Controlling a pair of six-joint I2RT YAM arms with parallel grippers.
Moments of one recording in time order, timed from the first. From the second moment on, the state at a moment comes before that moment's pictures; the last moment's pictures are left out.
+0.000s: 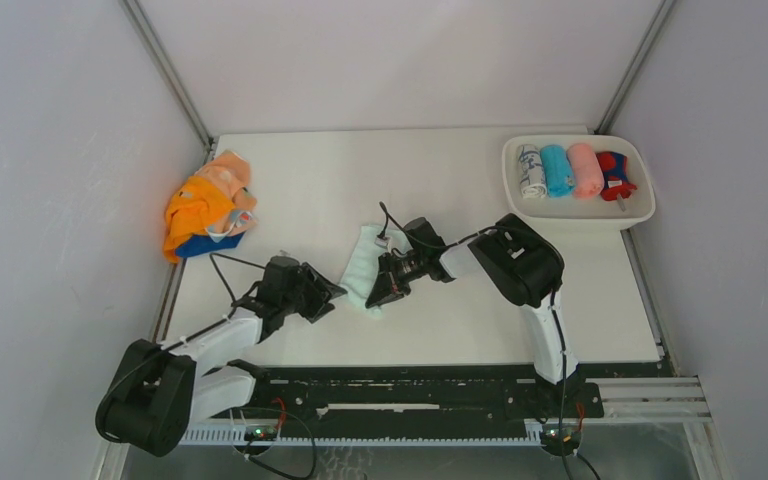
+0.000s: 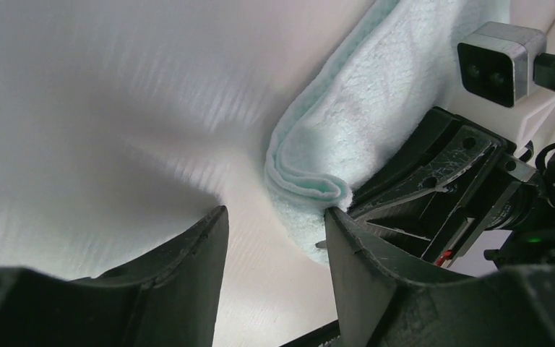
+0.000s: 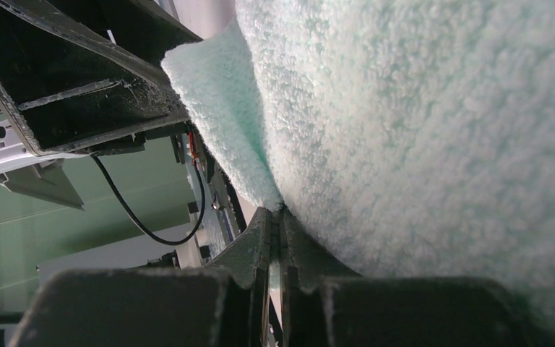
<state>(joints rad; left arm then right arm) -0.37 1.10 0.31 -0.02 0.15 -1.17 0.66 2.16 1.05 0.31 -1.00 0.76</state>
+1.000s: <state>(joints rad) -0.37 1.36 0.38 0.13 0.19 -1.25 0.77 1.89 1.12 -0.12 -0.59 0.35</state>
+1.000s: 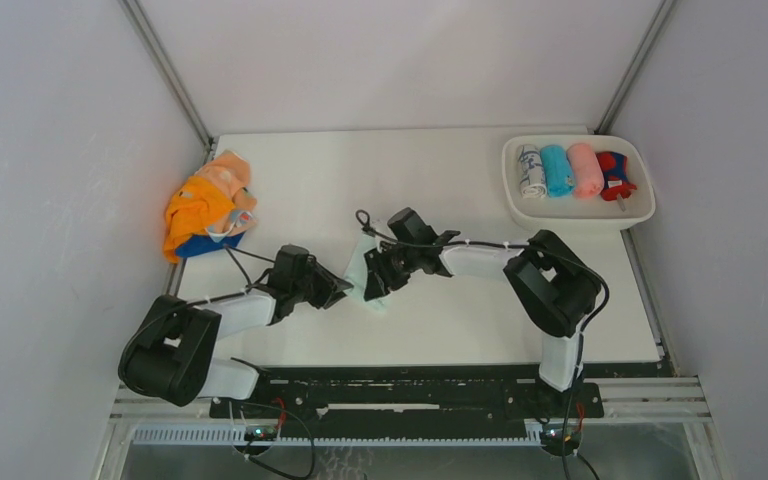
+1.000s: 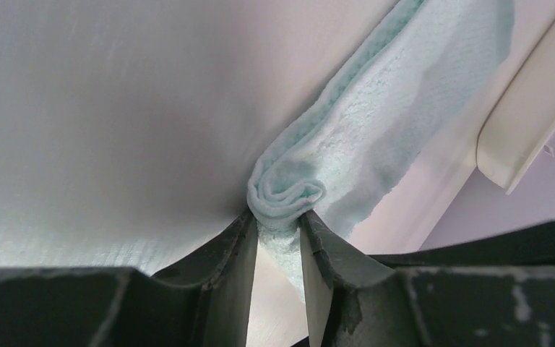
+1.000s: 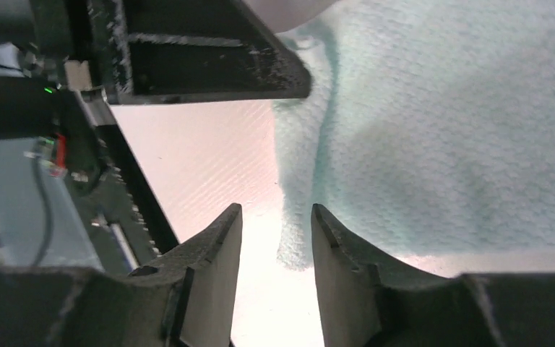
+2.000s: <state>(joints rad) -0.29 1.29 0.38 0.03 0.22 -1.23 0.91 1.82 1.03 -0.05 -0.36 0.10</state>
